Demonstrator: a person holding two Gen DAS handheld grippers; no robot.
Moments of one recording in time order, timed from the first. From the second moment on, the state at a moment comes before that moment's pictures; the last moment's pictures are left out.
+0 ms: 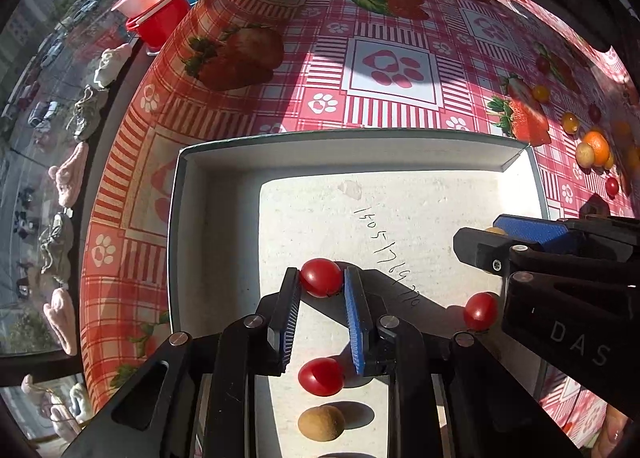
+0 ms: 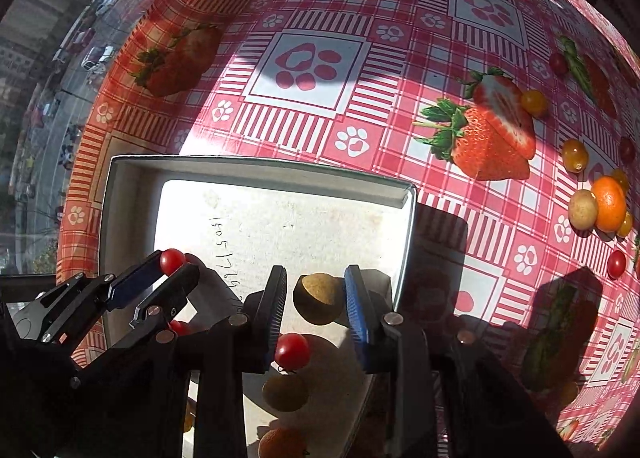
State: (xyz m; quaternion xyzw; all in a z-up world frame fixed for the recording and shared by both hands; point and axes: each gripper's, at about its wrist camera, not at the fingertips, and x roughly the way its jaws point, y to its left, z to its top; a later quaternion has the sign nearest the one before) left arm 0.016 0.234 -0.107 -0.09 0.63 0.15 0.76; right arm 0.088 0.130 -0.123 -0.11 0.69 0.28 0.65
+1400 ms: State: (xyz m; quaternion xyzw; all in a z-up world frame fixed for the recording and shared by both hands) left arm 0.089 0.081 -0.049 -0.02 0.60 0.06 0.80; right arm 0.131 -0.104 -0.086 0.00 0.70 0.13 0.71
